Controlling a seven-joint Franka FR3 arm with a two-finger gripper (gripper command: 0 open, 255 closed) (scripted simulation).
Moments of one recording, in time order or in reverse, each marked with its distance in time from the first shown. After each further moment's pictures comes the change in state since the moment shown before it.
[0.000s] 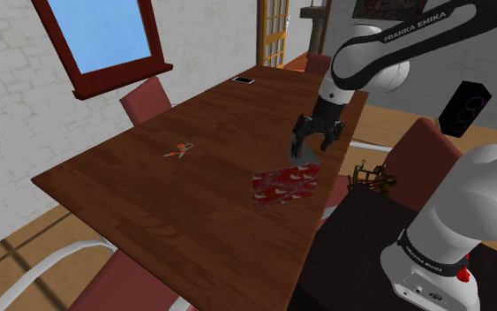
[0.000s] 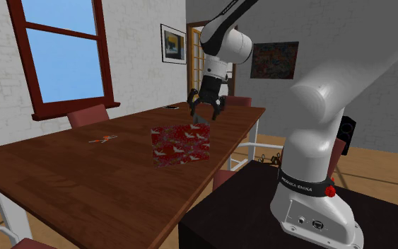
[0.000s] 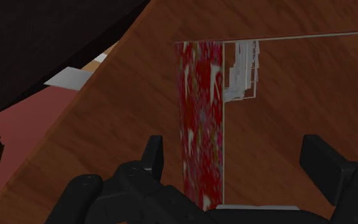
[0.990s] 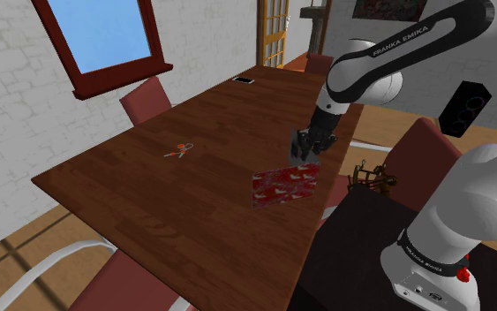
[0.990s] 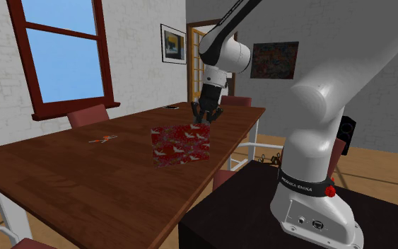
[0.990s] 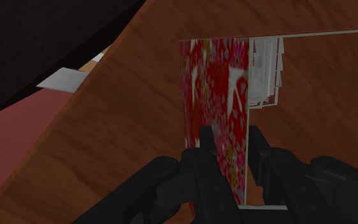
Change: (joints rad) arm 0.013 0.060 -0.007 -0.040 0.026 0.101 -0.031
